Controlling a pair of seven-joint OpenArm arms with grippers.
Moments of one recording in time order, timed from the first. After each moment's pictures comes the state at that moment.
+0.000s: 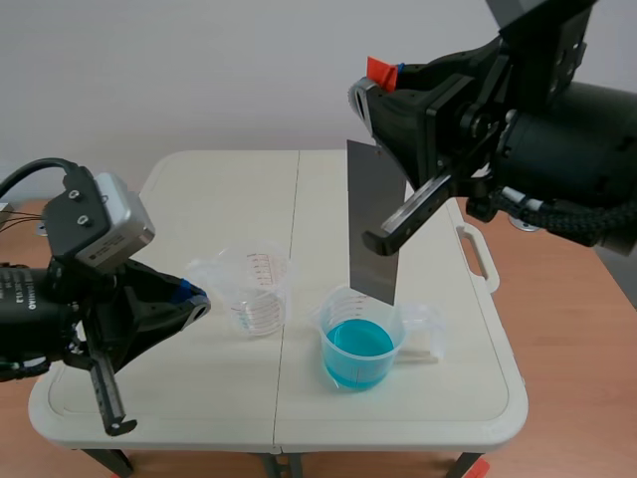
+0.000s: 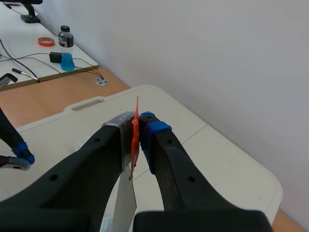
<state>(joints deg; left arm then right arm) 15.7 -42.6 17.0 106.1 -15.9 -29.3 8.3 -17.7 11.9 -1.2 124.3 5.0 38.7 -8.3</state>
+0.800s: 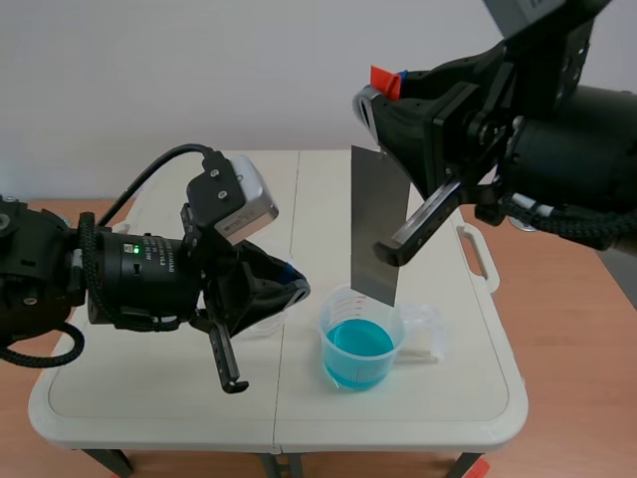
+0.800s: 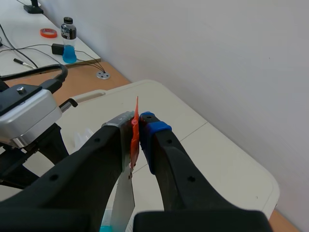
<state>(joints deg) -3.6 -31.7 32.3 95.0 -15.7 -35.4 11.6 -17.7 14.7 -1.2 124.3 5.4 38.7 -8.0</state>
